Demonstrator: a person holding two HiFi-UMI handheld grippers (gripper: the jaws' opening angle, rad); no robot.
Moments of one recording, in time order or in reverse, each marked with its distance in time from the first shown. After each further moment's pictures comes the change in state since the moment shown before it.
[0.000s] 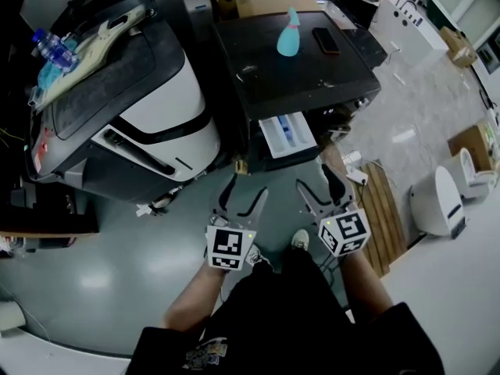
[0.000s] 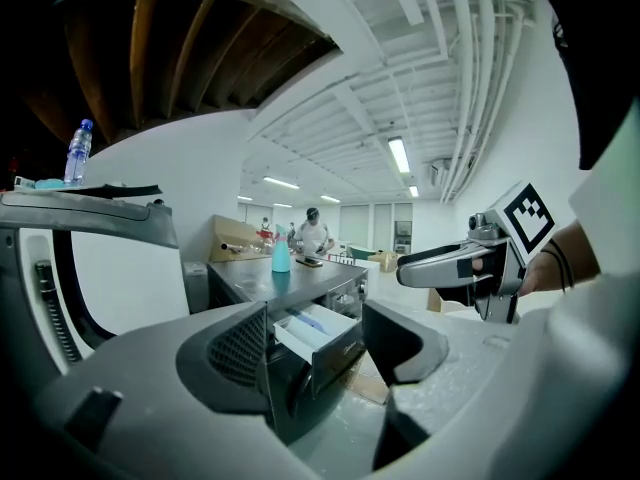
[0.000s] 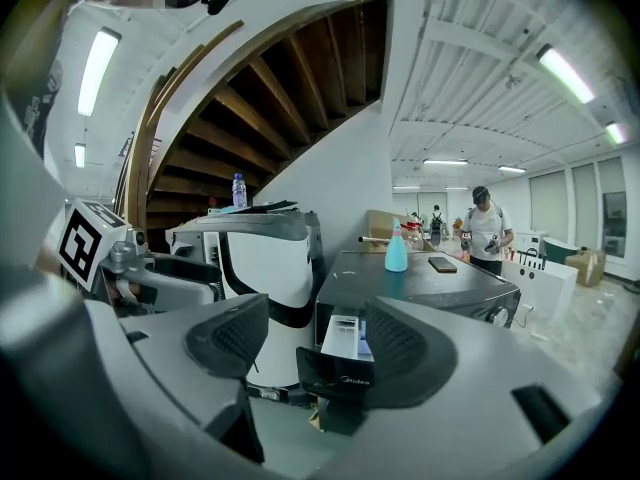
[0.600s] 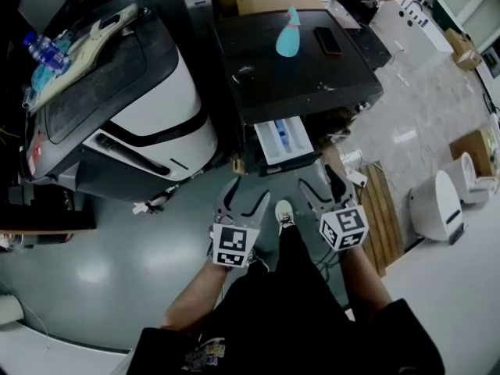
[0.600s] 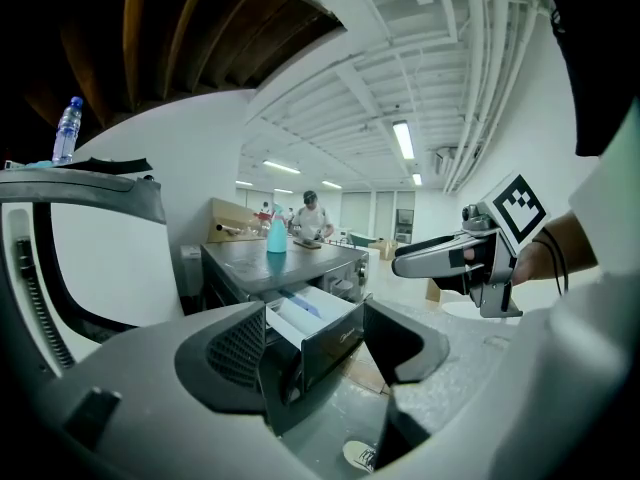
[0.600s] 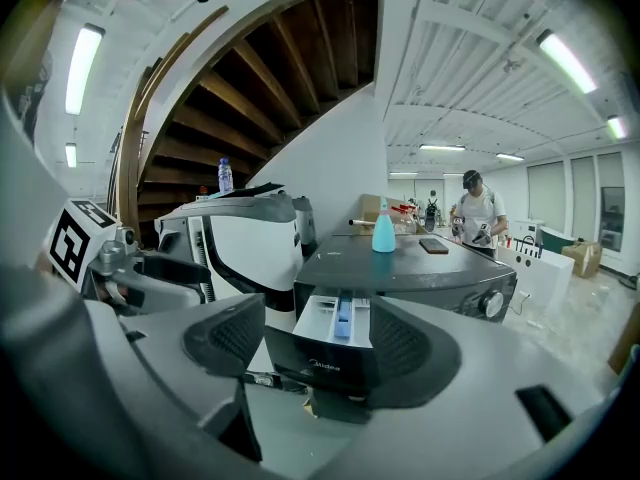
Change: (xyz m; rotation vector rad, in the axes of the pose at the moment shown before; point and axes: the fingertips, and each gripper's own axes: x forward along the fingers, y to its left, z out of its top) left arm 0.049 -0.011 -0.033 -0.015 0.072 0.004; right arm 0.022 -0.053 -0.033 0.028 0.096 -0.019
